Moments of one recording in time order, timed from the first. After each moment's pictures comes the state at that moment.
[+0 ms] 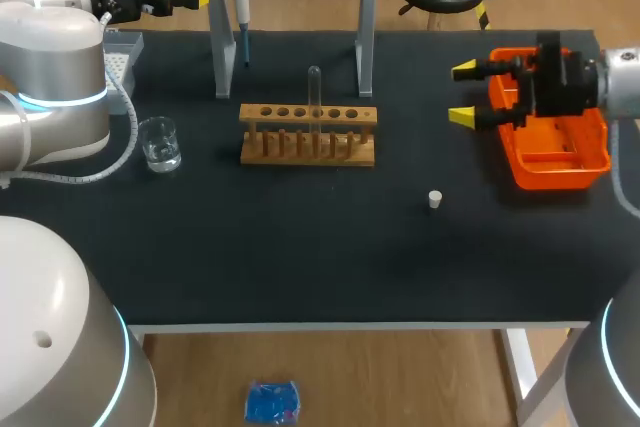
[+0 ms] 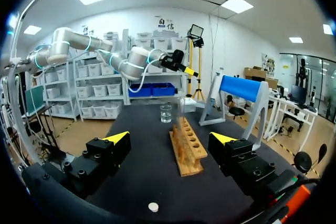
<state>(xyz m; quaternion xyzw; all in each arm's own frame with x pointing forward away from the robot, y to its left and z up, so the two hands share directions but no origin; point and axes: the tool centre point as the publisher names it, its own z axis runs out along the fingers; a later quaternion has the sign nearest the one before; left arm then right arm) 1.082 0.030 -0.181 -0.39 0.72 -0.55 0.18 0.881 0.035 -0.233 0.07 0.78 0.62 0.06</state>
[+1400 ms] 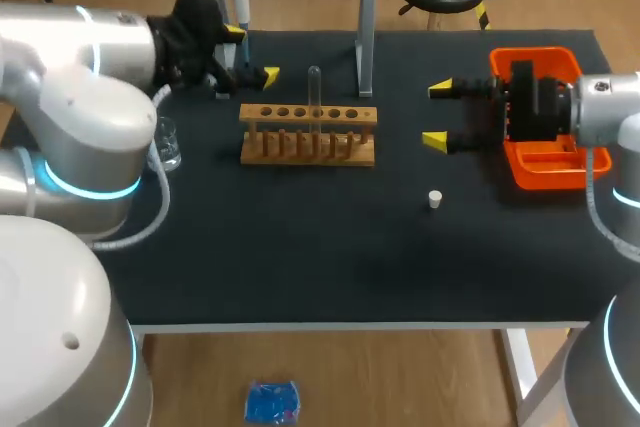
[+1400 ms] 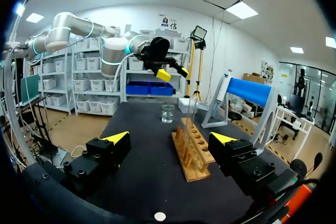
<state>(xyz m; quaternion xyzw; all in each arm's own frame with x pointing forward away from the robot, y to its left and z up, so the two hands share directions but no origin) 0.930 -0.088 -0.200 -0.22 0.82 -0.49 0.20 0.858 0.067 -0.251 0.06 0.78 0.62 0.09</state>
